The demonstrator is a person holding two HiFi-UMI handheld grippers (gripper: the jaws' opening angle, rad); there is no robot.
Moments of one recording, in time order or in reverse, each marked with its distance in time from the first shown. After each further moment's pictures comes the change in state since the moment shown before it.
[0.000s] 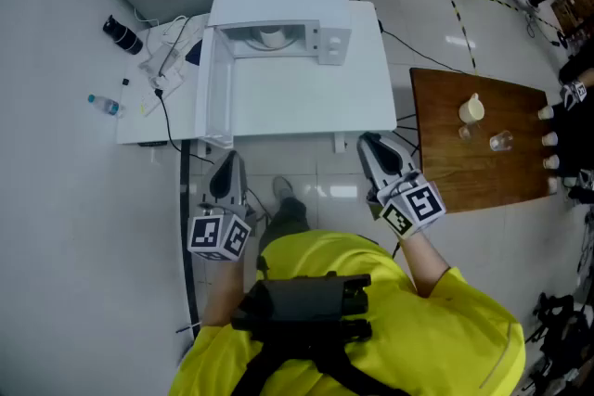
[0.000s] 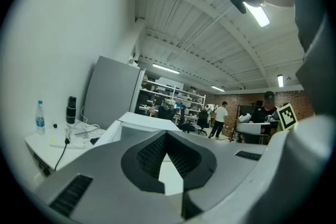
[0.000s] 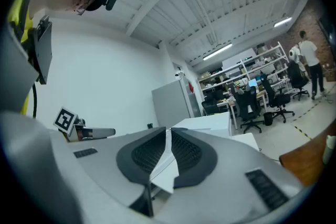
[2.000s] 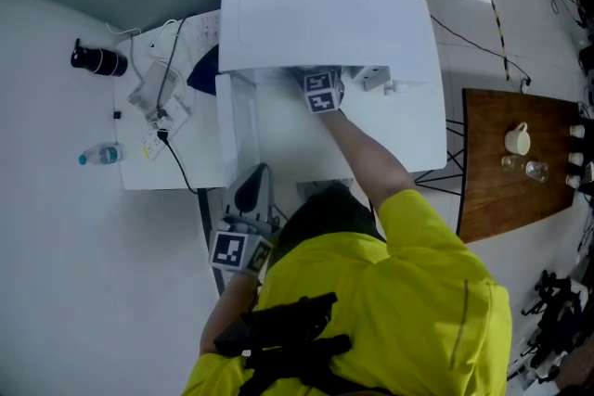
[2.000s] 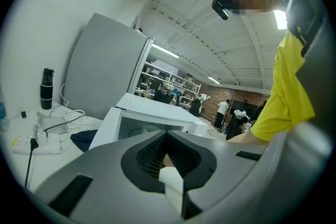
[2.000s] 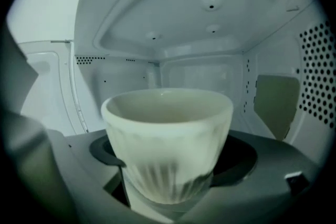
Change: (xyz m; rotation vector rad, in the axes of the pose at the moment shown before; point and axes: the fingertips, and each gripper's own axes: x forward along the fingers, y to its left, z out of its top) left arm 0.217 0.150 -0.030 -0.061 0.174 -0.135; right arm 0.548 -0.211 -0.236 -0.140 0.298 -0.300
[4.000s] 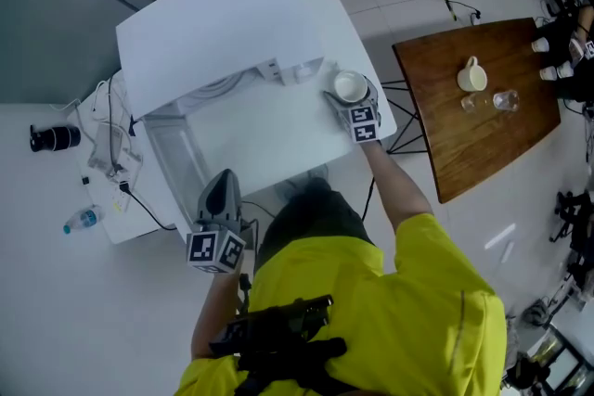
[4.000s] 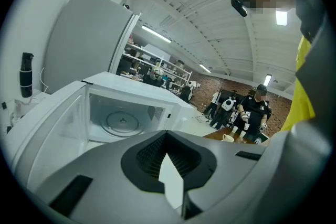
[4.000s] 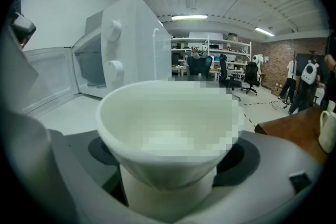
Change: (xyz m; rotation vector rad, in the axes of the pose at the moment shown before) left arm 0.053 -0.062 -0.057 0.000 0.185 -0.119; right arm -0.245 -0.241 -0.175 0.107 0.131 -0.293
